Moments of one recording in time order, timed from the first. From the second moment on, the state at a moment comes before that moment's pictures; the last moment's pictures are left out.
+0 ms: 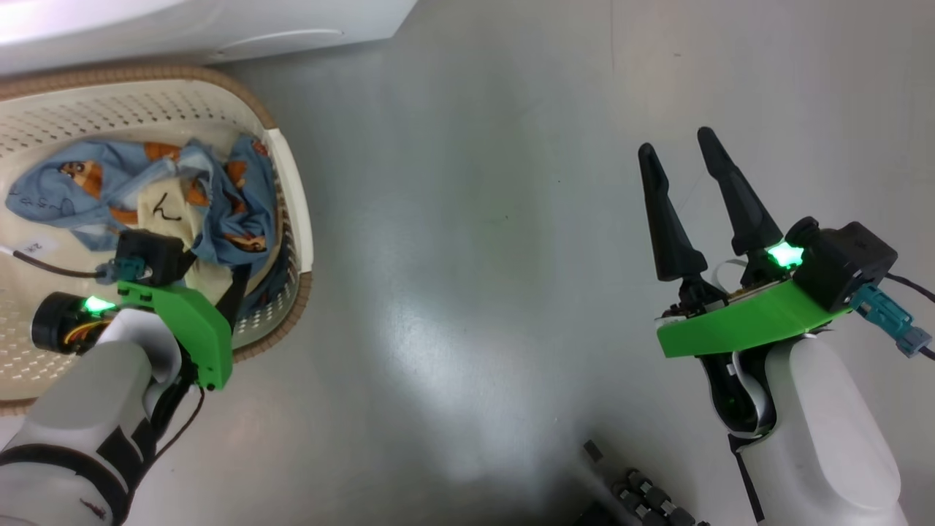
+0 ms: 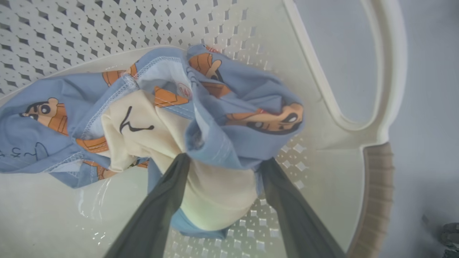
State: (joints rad) left arm -0.94 0.32 -1.10 1.08 -0.93 -0.13 -0.24; right arm -0.45 -0.05 0.11 0.13 0.31 0.13 -0.26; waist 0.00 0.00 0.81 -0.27
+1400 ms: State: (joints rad) left arm -0.64 0.31 -0.53 0.80 -0.71 -0.13 -0.25; right arm -0.29 -0.11 0.07 0.19 0.29 0.13 -0.26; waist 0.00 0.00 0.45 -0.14
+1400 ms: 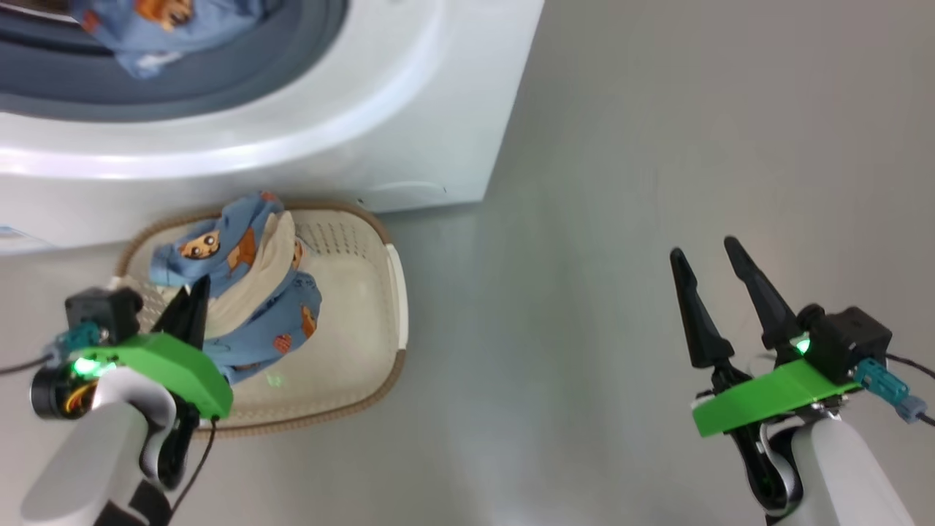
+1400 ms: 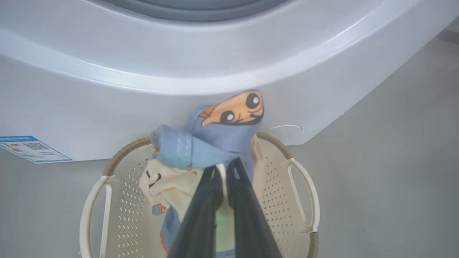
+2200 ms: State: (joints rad) left arm -0.17 0.21 -0.08 0.32 -0.39 -0.13 -0.25; right arm -0.09 -0.15 0.01 0.20 0.30 0.13 -0.26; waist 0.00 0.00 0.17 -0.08
